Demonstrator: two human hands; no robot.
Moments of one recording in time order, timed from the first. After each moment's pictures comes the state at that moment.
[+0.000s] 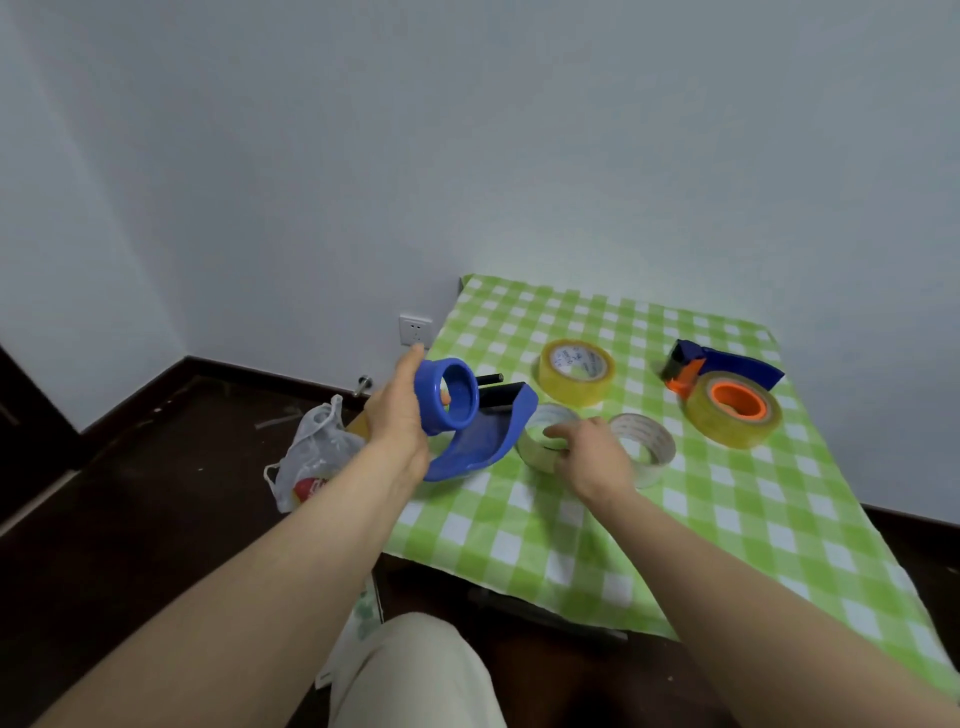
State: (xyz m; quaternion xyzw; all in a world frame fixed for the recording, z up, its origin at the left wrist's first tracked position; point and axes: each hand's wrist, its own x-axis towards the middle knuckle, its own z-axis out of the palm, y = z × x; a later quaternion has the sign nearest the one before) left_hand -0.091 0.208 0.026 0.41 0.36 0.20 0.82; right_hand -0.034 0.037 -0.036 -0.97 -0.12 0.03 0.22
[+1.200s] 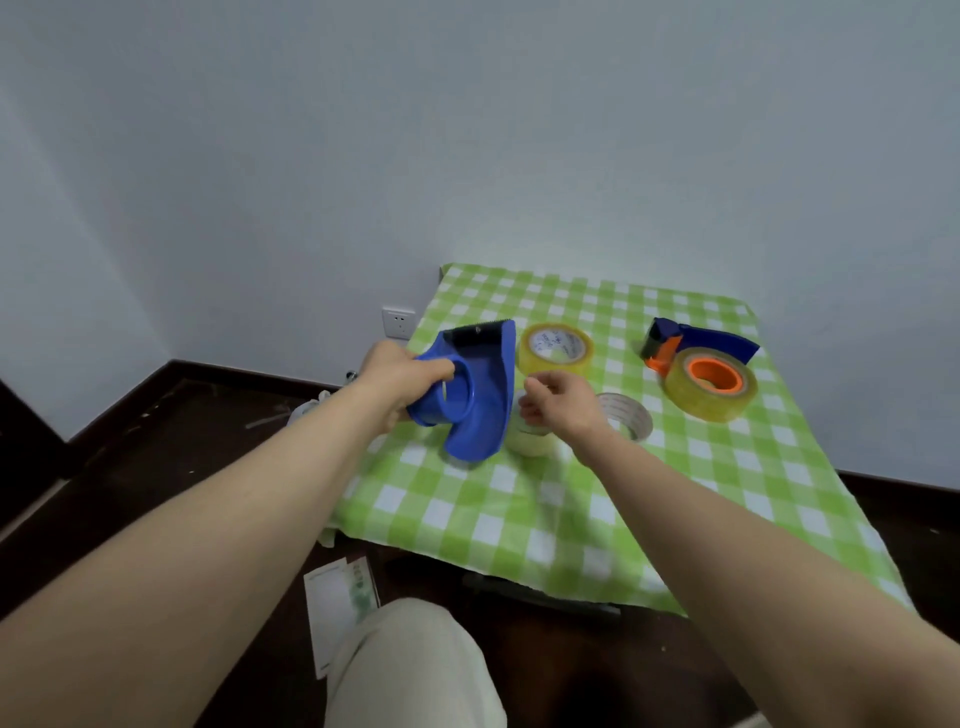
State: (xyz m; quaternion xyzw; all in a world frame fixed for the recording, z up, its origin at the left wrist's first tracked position) left_hand -0.080 0.208 0.048 0.76 0.26 0.03 0.59; right_hand -0.021 0.044 -0.010 -0.80 -0.02 0.12 0.59
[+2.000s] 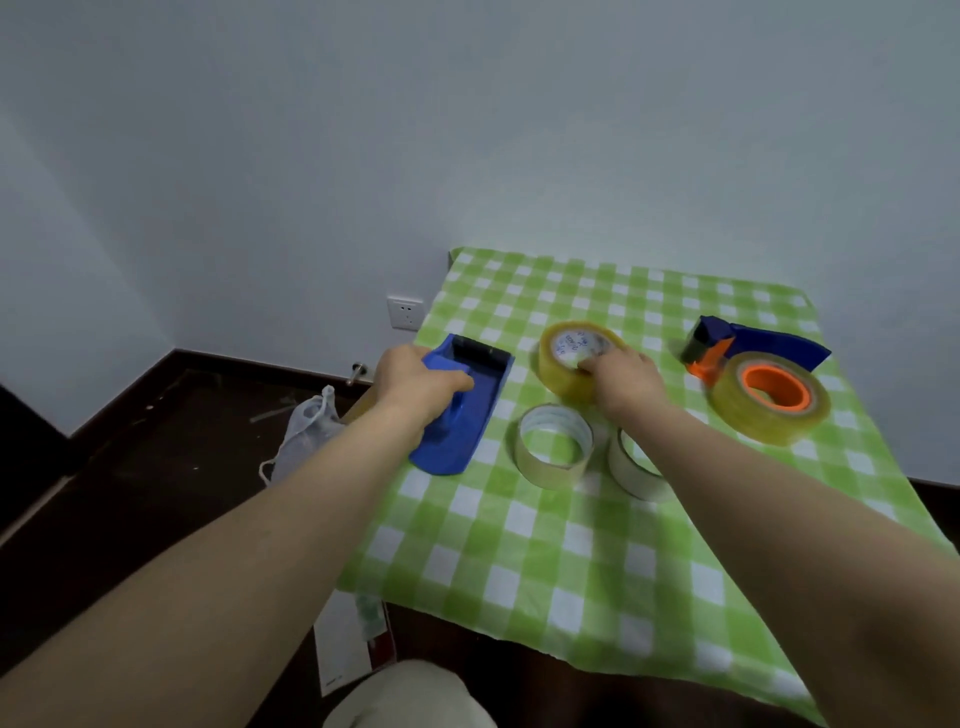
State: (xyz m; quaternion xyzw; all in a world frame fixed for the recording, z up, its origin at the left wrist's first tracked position) left_hand -0.014 0.216 0.004 0.78 0.31 0.09 0.54; right_hand 0.088 0.024 -0.030 -0.99 -0.16 0.04 -0.02
